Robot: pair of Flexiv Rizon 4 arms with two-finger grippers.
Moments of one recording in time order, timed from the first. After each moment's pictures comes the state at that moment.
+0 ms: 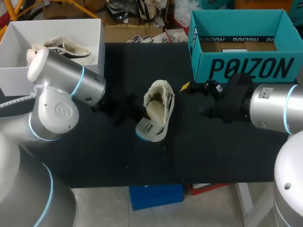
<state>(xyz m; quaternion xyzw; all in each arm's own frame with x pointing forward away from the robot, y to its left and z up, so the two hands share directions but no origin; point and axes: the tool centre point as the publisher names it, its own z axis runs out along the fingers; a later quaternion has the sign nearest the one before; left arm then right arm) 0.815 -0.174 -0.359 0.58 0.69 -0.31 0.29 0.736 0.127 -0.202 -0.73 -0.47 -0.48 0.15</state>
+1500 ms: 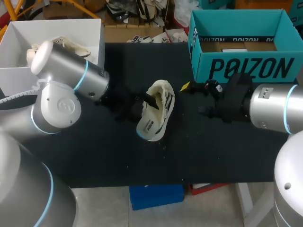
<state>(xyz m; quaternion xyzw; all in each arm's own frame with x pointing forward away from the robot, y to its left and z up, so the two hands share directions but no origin) 0.822 -0.180 -0.348 0.61 0.67 -0.30 0.29 0.736 0.127 -0.202 -0.73 -0.47 -0.48 0.15</state>
